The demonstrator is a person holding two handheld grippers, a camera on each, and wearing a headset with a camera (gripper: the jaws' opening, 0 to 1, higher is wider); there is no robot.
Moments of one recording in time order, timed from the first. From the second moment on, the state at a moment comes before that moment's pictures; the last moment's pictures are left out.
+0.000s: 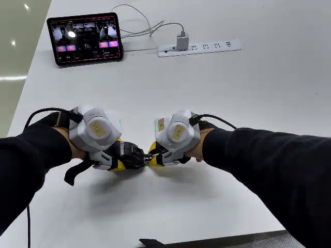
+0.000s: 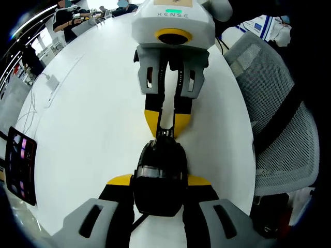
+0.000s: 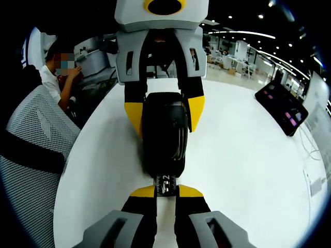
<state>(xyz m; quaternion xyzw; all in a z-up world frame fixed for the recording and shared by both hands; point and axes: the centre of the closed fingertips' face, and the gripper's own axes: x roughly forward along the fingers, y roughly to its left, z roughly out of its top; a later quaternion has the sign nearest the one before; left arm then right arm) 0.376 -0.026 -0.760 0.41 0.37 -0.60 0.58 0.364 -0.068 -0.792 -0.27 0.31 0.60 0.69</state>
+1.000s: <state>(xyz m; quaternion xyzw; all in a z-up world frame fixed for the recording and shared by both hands) 0.376 -0.027 -0.759 0.40 0.37 -0.60 0.59 0.363 -0.083 -0.792 -0.26 0.33 0.59 0.69</state>
